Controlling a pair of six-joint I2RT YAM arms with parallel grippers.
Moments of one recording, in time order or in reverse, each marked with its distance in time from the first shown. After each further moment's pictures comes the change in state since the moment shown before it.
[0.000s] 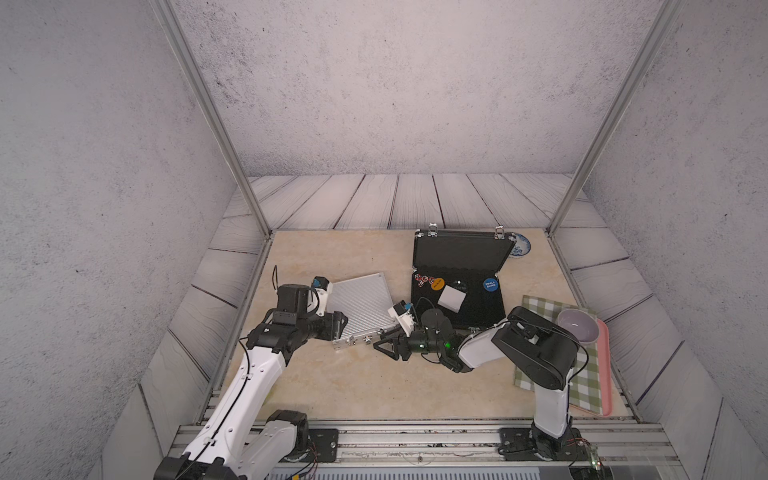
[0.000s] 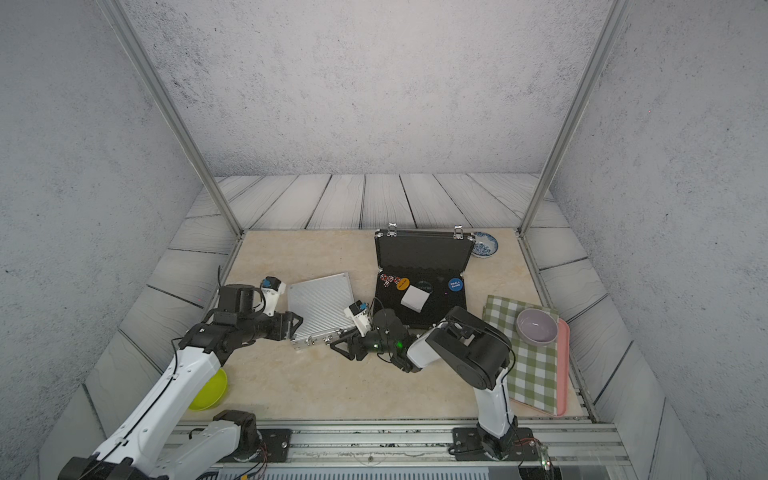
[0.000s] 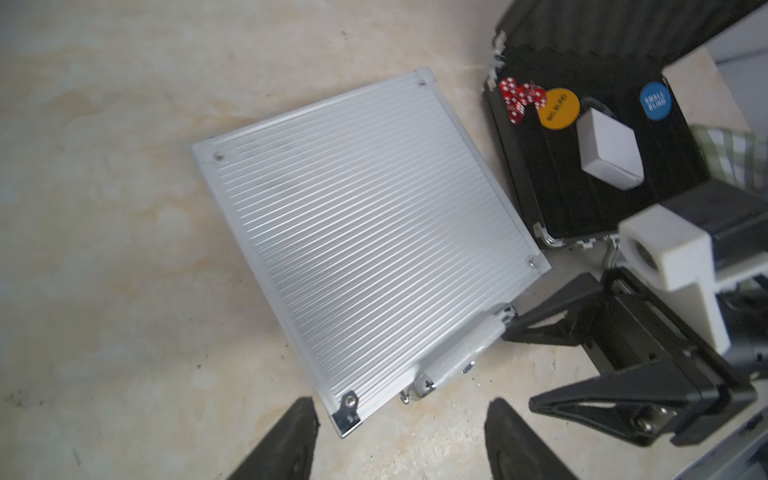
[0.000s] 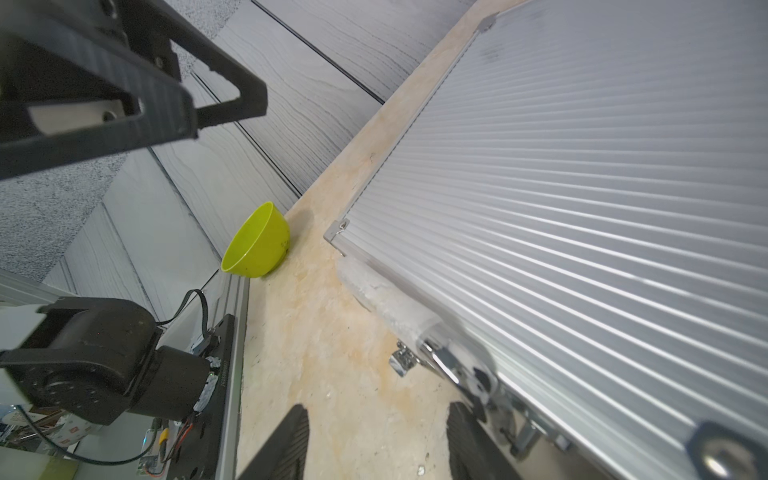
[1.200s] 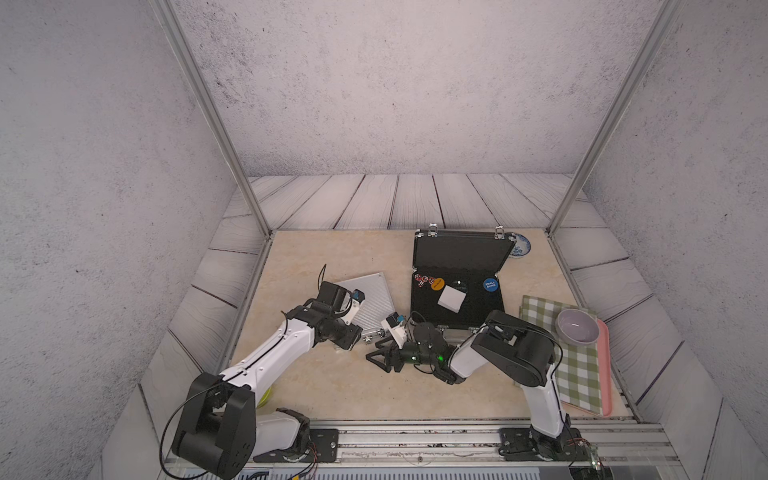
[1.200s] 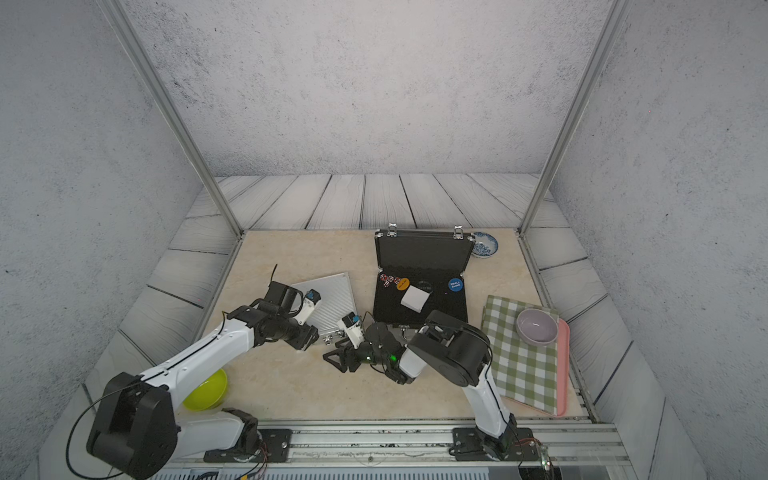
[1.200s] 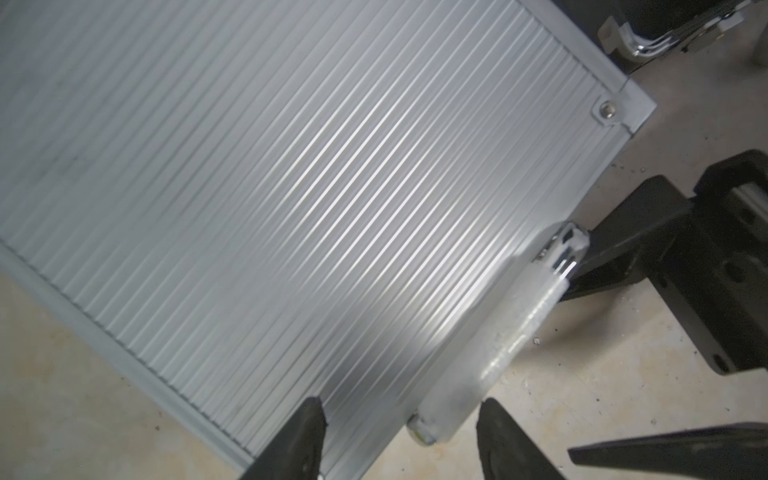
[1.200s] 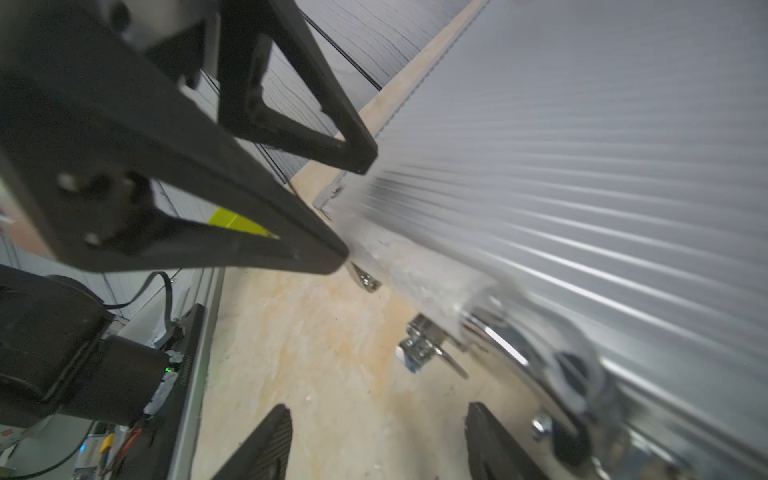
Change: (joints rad) left arm -0.172 0.318 0.034 0.005 -0.176 0.194; right arm 0.087 0.146 -0.008 0.186 0.125 -0.033
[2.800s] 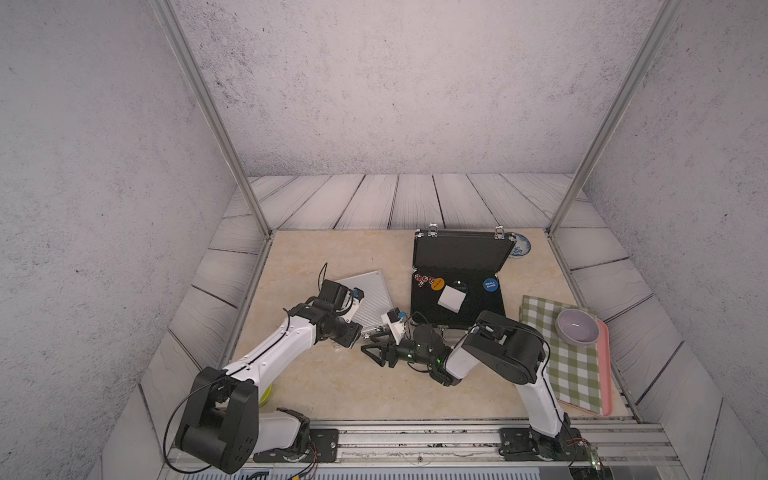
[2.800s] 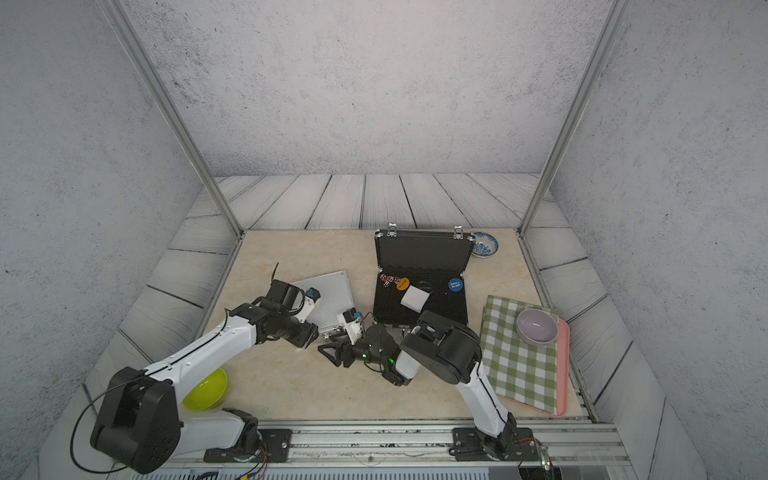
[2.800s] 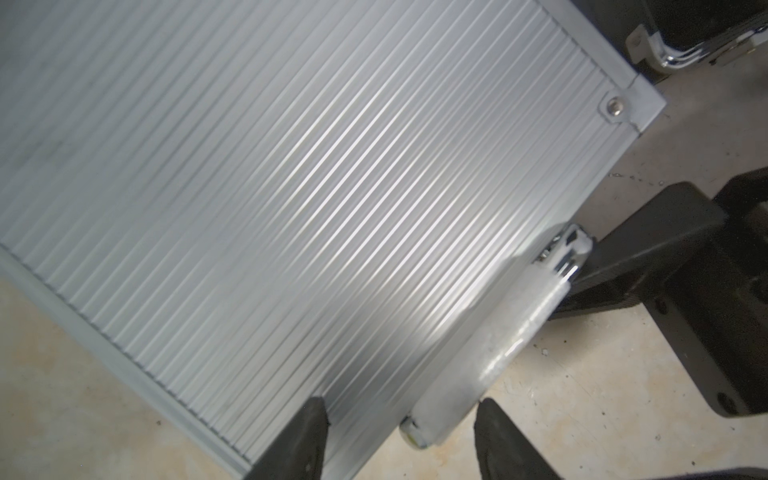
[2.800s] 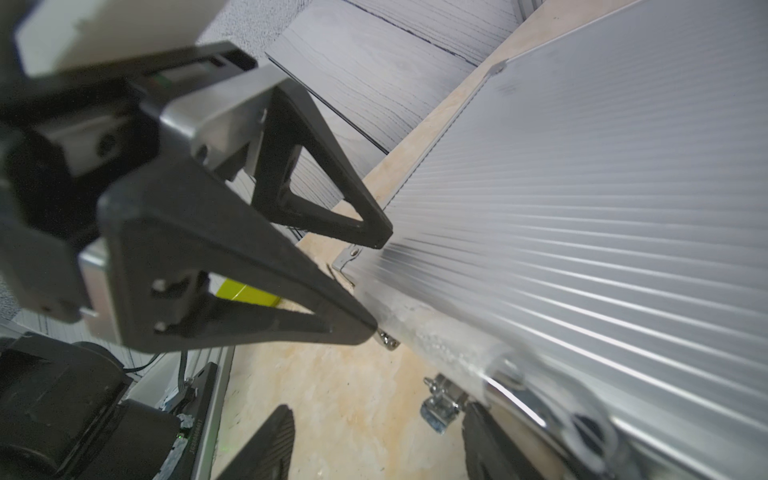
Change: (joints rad) left arm 0.000 0.021 0.015 0.000 -0.018 -0.038; right arm 0.024 0.049 0.028 0.177 0.057 0.106
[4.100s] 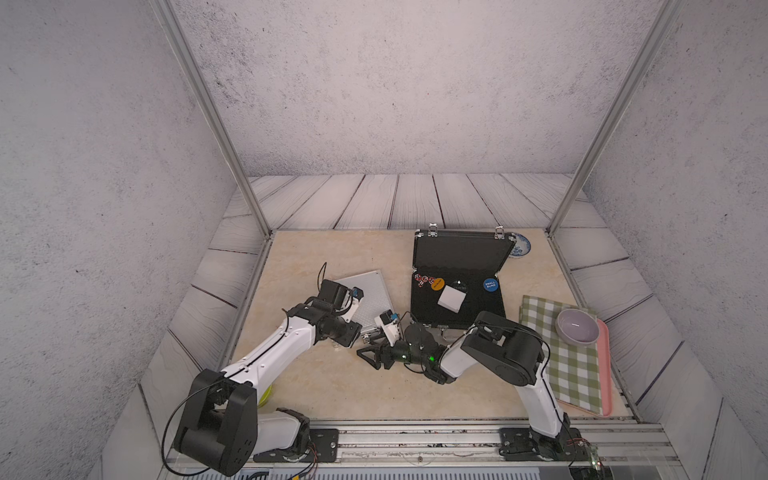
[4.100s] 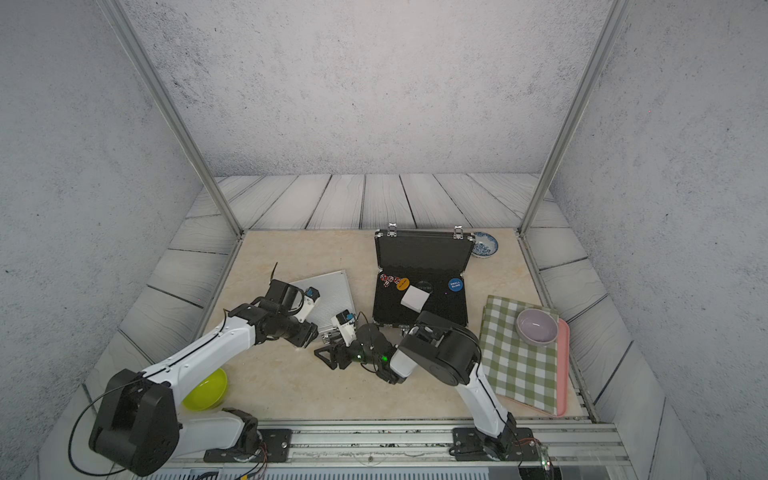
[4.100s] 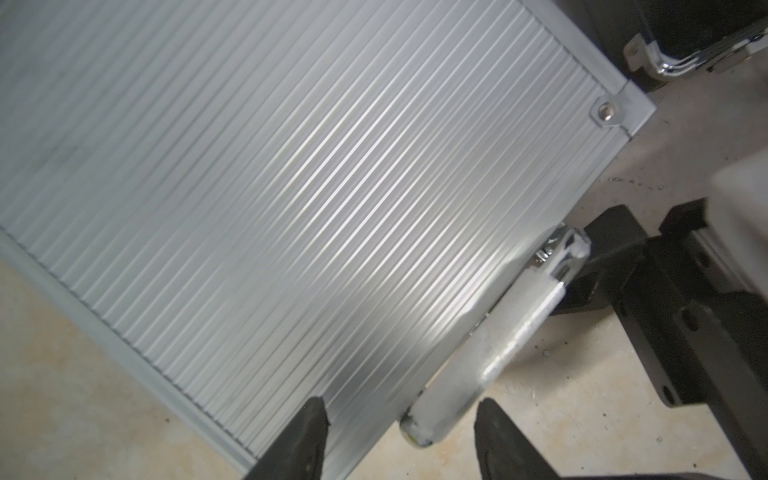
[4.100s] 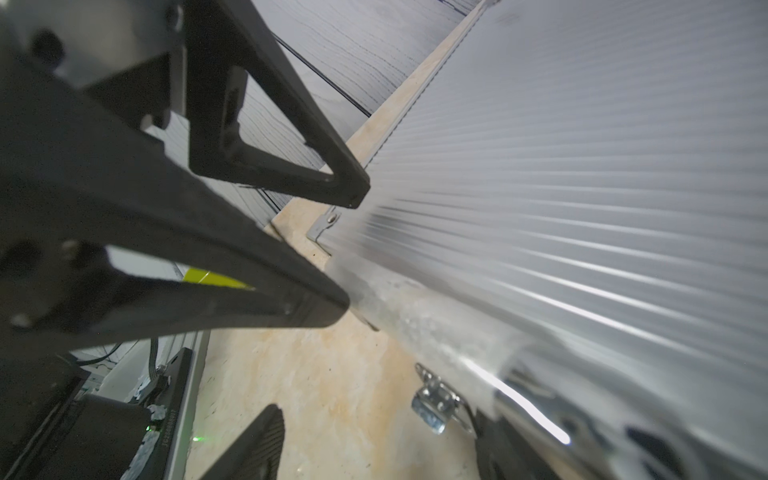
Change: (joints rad) left arm 0.000 -0.012 0.000 0.002 -0.007 0.000; right arm 0.014 0.002 0.063 -0.175 0.017 -0.032
